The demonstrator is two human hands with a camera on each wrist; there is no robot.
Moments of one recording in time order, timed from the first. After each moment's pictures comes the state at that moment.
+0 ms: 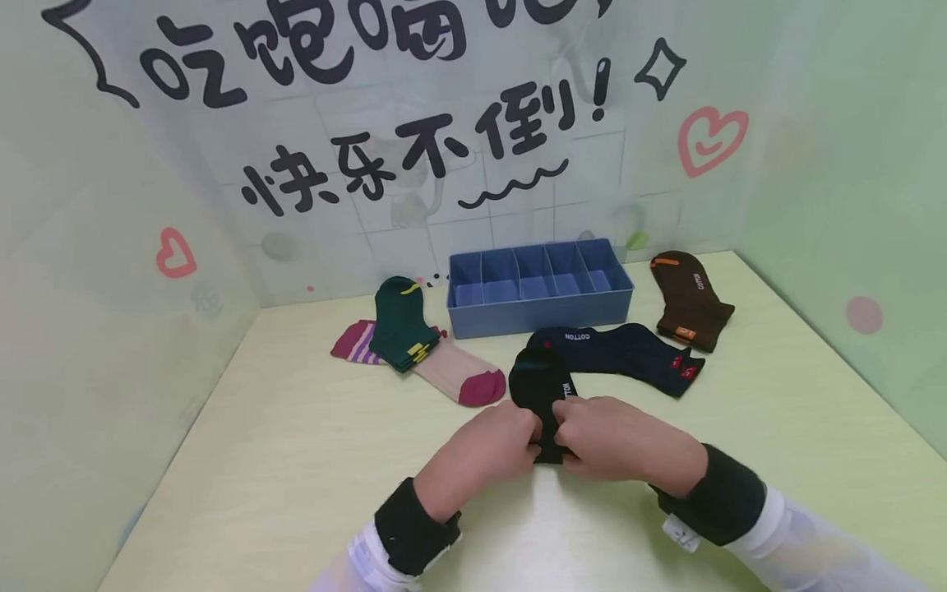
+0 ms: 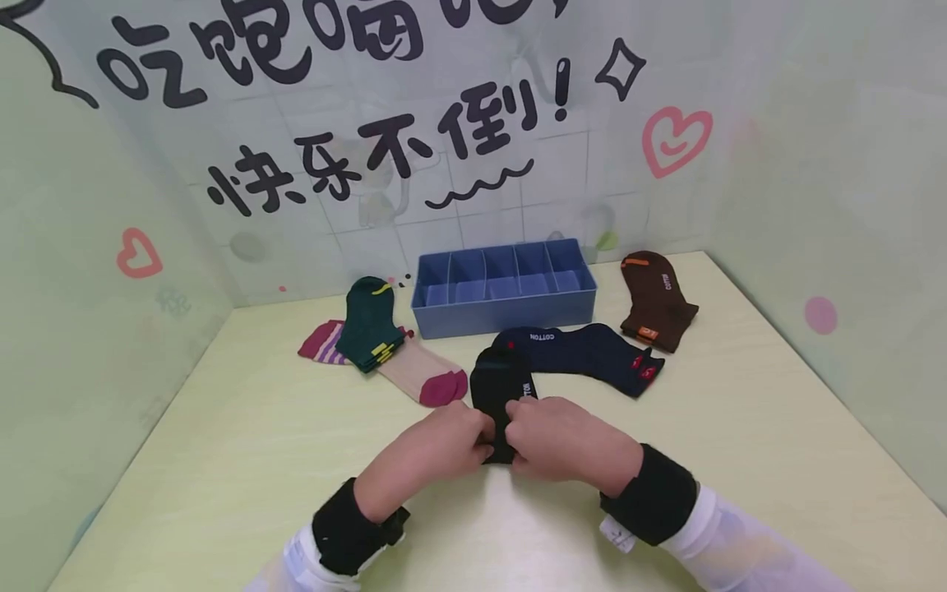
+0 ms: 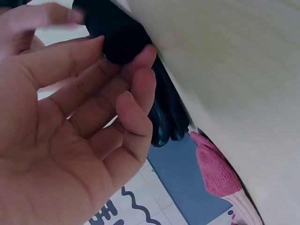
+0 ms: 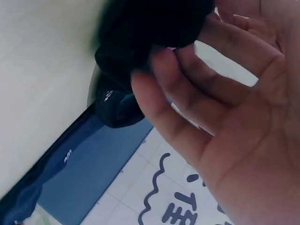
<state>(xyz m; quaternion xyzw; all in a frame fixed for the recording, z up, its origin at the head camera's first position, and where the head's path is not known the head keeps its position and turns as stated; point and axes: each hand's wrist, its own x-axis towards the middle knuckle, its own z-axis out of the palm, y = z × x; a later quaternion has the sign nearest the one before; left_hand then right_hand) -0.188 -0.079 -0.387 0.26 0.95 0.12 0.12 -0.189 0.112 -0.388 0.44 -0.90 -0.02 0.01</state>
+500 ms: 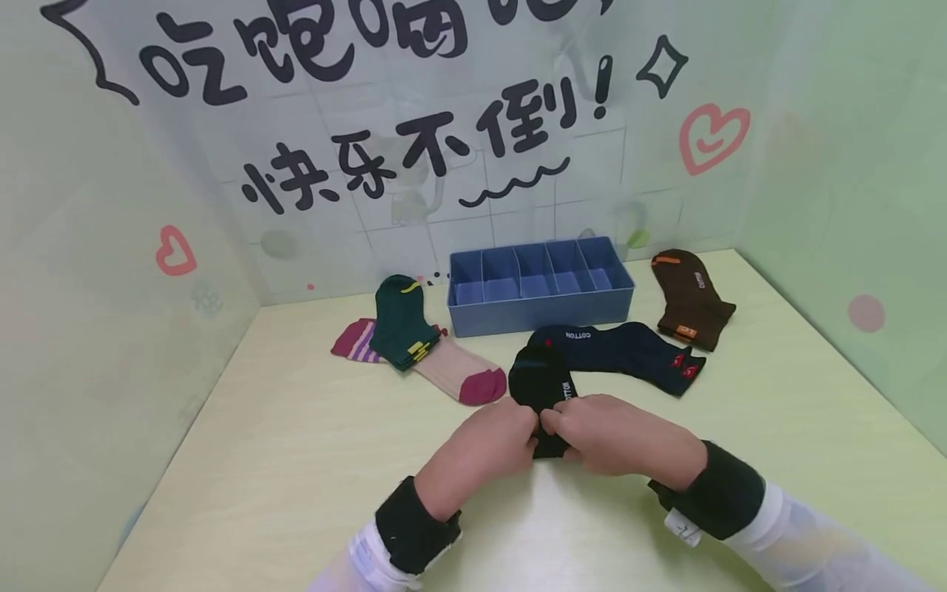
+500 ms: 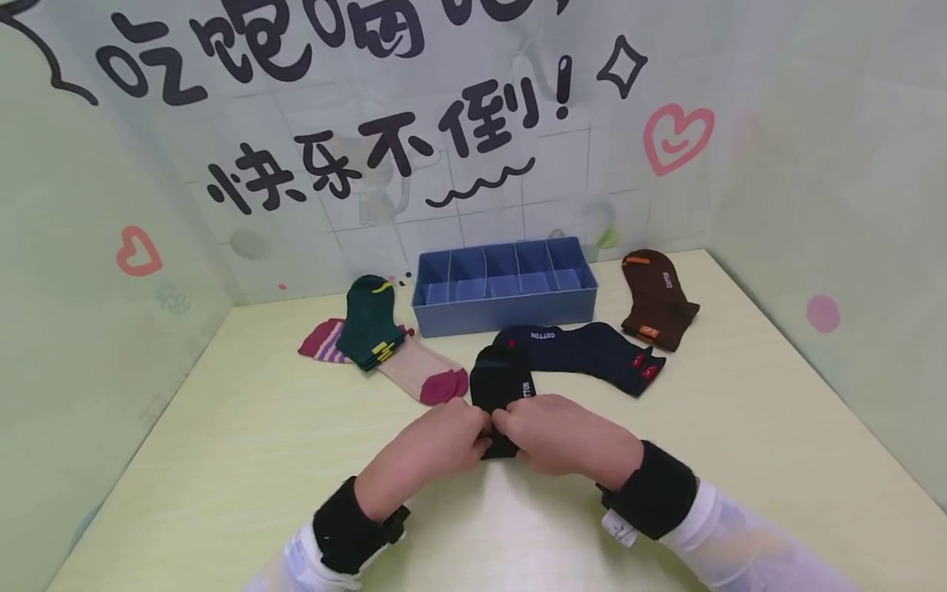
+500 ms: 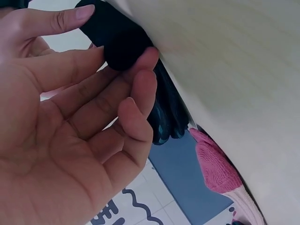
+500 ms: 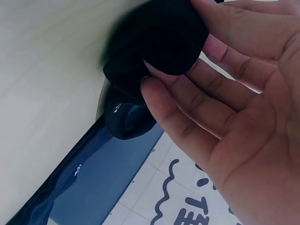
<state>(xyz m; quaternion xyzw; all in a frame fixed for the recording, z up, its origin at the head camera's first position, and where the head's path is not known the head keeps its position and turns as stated) -0.188 -0.079 -0.385 0.25 0.96 0.10 0.12 -0.196 0.107 -0.385 0.40 -0.91 0.03 -0.07</state>
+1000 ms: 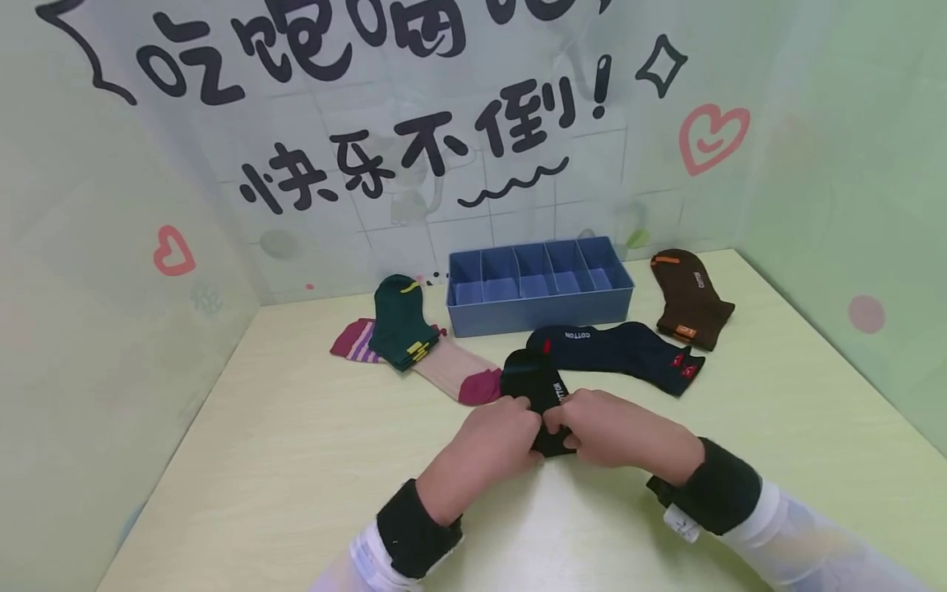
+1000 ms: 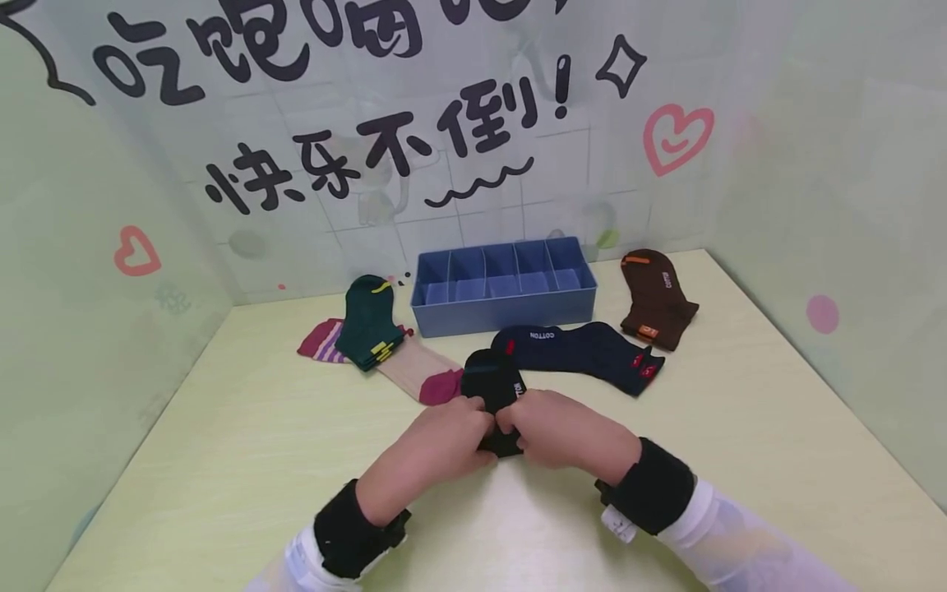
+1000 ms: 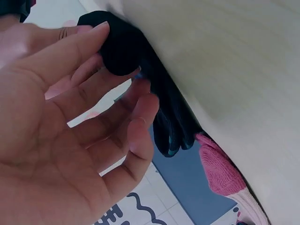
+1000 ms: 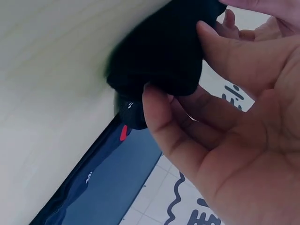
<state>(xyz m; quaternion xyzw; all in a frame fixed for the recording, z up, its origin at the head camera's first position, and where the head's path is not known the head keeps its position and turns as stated) -0.184 -0.074 -0.383 0.28 0.96 -0.02 0.05 -0.202 0.111 -0.386 0.37 -0.92 0.11 -0.09</state>
